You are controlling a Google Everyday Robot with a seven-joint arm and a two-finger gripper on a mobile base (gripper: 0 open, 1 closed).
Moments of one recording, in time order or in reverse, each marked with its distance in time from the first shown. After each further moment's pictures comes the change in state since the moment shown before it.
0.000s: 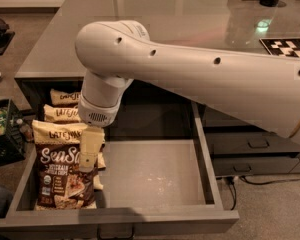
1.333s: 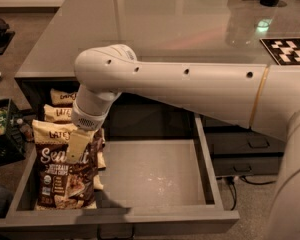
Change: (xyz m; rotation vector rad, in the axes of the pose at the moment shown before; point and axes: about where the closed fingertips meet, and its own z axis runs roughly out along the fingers) arm -0.020 -0.043 0.065 0.036 -0.087 0.128
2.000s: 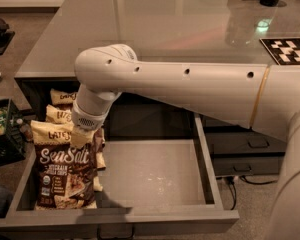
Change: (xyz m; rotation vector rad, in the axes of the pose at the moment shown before) arm 0.000 0.000 0.000 0.000 0.000 0.000
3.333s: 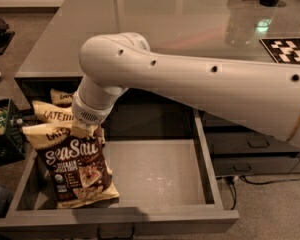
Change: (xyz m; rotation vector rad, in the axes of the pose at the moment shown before) arm -0.011 0.010 -0.047 0.071 -0.067 -0.047
